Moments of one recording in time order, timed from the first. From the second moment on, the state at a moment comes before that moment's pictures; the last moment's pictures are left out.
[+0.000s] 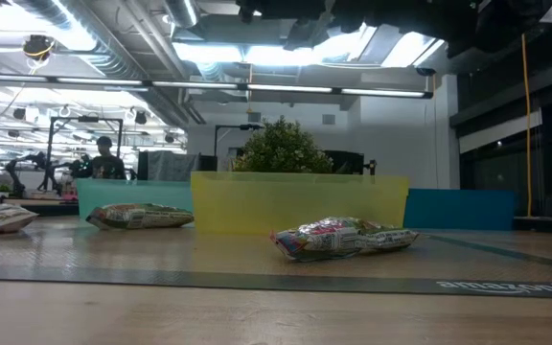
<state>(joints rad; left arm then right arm) -0.13 1.53 1.12 0.19 -0.47 0.18 -0.04 1.35 0.66 0.85 -0.27 -0.27</state>
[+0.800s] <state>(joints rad) -0.20 1.51 1.12 0.04 -0.49 0.16 -0.04 1.35 0.66 0.83 -0.27 -0.32</state>
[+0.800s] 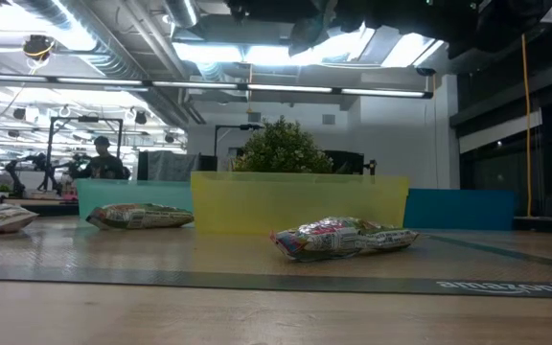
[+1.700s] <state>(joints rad) -0.57 1.54 1.12 -0.63 -0.74 -0.49 -0.04 0.91 0.66 0.11 0.21 -0.17</state>
